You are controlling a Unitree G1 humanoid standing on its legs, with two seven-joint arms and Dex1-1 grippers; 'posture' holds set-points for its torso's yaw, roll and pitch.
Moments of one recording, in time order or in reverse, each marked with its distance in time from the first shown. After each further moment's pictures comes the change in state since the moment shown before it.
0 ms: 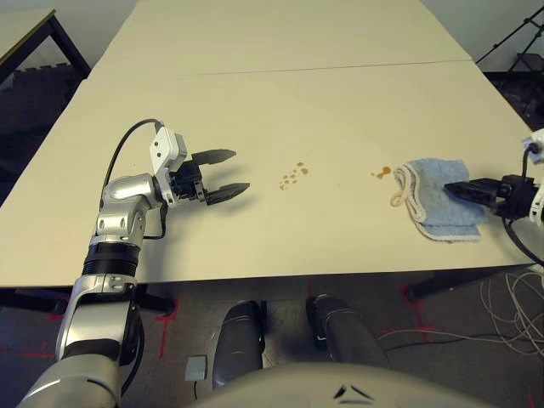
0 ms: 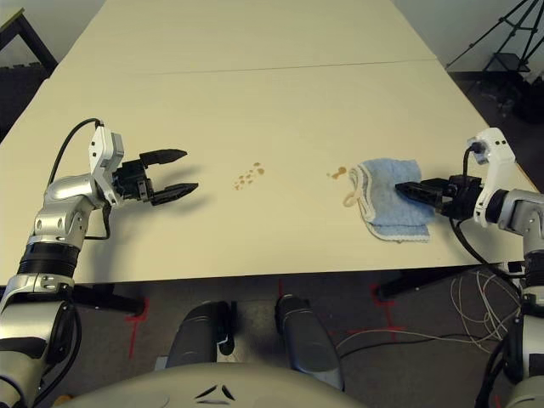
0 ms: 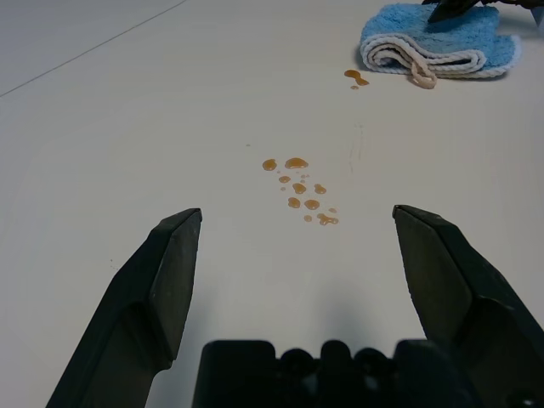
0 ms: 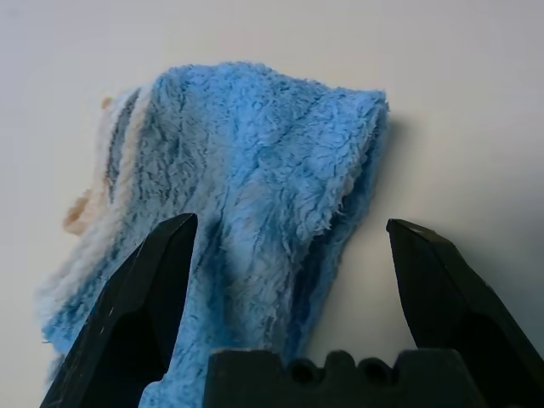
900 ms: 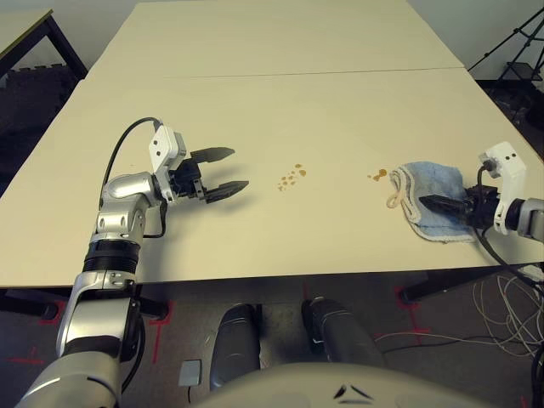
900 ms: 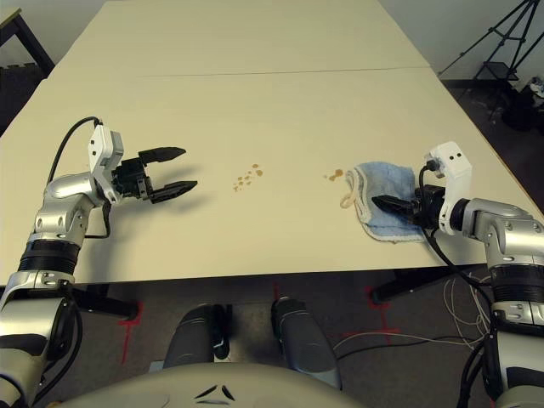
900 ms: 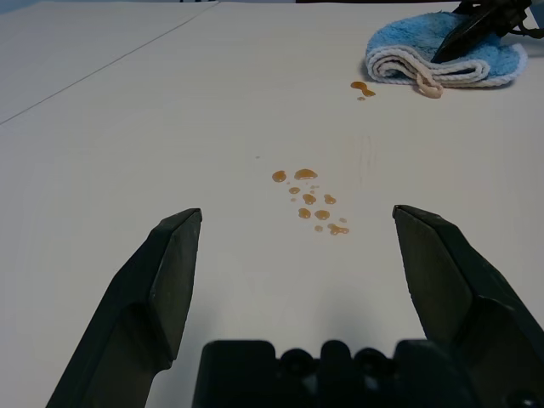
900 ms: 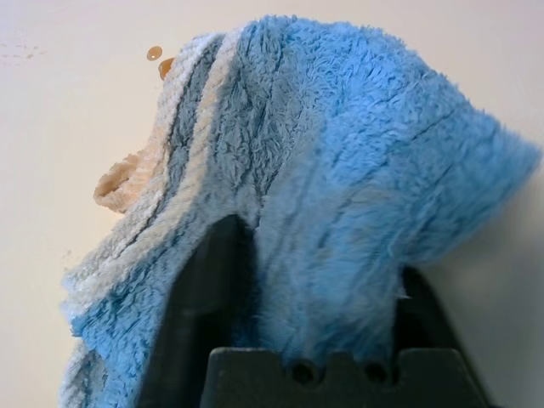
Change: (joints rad) left arm -0.030 0.000 -0.001 0.058 0.009 -0.036 -0.002; right arm 0.082 0.091 0.058 -0.167 -0.030 -0.019 -0.057
